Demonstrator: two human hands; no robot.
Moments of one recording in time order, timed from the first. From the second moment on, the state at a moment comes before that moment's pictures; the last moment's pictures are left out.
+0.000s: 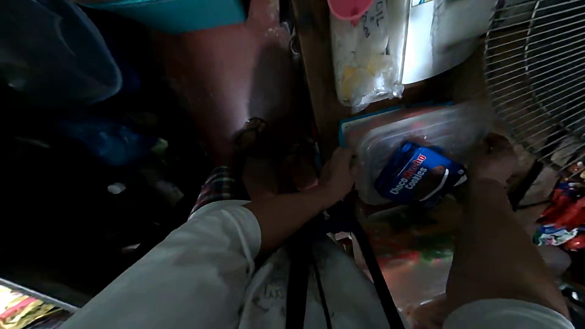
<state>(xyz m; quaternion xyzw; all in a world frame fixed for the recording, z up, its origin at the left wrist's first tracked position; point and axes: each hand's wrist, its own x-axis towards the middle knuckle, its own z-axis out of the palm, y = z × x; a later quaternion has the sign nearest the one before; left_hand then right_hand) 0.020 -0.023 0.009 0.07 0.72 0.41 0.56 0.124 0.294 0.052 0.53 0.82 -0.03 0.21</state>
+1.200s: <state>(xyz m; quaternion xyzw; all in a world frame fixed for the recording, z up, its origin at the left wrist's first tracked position) 0.019 -0.016 0.020 0.15 0.73 0.35 0.57 0.127 0.306 0.056 0.56 0.80 -0.07 0.19</state>
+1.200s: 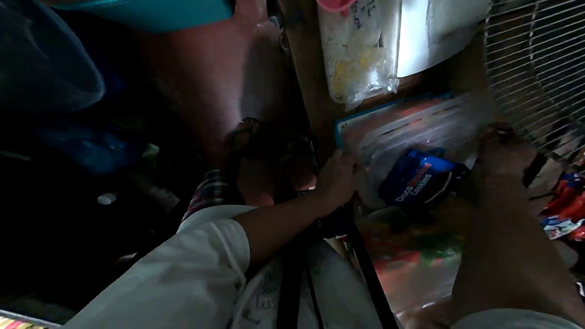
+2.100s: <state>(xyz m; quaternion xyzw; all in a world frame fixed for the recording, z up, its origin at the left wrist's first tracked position) -0.011 0.002 0.015 0.10 0.69 0.40 0.59 0.087 0.285 0.039 0.57 0.80 -0.07 0.20</state>
